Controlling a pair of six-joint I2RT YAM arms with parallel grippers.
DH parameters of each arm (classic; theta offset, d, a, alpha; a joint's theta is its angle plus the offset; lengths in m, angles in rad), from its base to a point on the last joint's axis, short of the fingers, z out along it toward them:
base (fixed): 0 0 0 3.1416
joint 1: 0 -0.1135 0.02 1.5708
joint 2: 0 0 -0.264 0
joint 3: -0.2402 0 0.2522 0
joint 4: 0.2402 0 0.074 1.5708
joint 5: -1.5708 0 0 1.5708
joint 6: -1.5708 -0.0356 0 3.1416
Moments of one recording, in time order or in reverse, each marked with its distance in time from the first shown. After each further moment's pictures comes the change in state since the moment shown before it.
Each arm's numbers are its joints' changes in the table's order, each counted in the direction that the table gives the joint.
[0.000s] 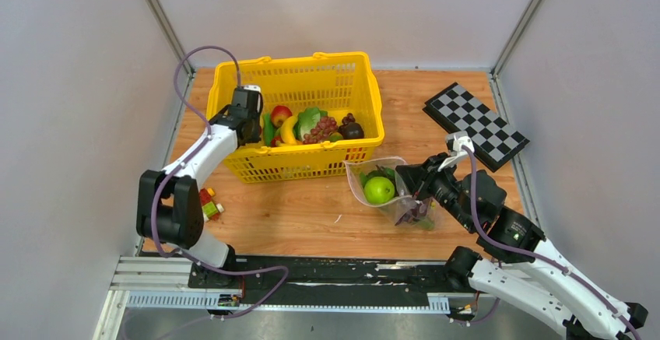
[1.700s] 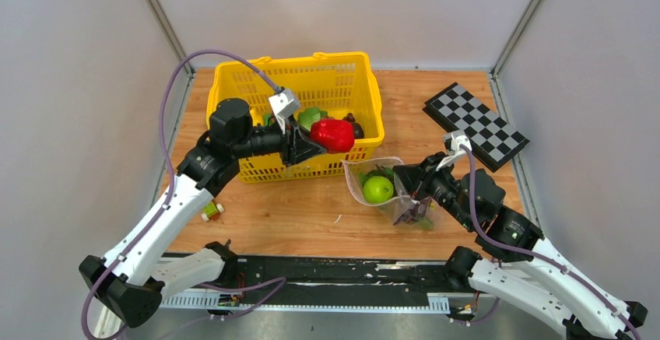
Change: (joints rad) left arm 0.323 -0.541 0.004 -0.172 -0.966 0.013; right arm 0.000 0.011 0.000 -0.022 0.031 -0.005
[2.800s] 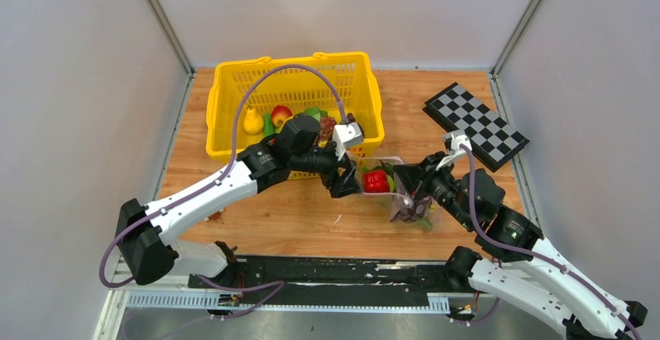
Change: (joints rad) left arm 0.336 0.276 -0.002 0.043 0.145 -0.120; right arm 0.000 0.001 0.000 -0.006 -0.003 0.001
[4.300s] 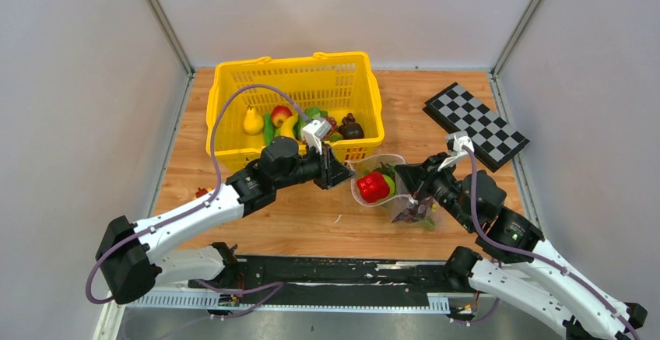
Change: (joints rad) left arm 0.004 -0.172 0.318 -0.424 0.255 0.606; right arm 0.000 -0.015 0.013 -0.002 -0.020 -0.001
